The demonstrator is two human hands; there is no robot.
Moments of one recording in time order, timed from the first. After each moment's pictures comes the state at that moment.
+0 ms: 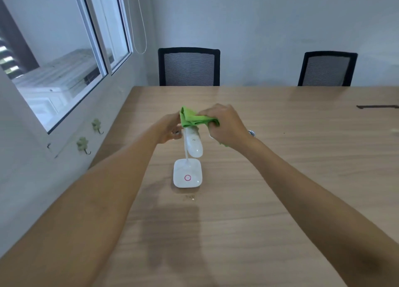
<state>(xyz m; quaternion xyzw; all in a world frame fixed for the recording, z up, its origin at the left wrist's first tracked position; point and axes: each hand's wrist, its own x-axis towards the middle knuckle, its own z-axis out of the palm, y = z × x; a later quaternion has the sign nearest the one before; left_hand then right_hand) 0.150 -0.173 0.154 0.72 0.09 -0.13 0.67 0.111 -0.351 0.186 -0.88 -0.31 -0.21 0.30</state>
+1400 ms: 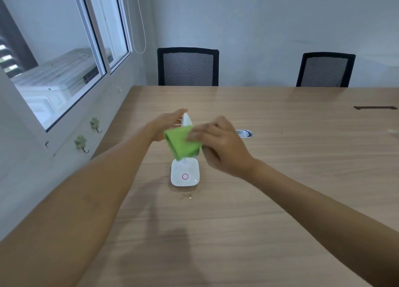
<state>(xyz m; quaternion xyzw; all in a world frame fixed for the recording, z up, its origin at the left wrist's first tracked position) 0.153 -0.171 0.156 0.76 0.08 -0.13 0.63 0.051 -0.365 0.175 -0.80 -0.46 -0.32 0.20</state>
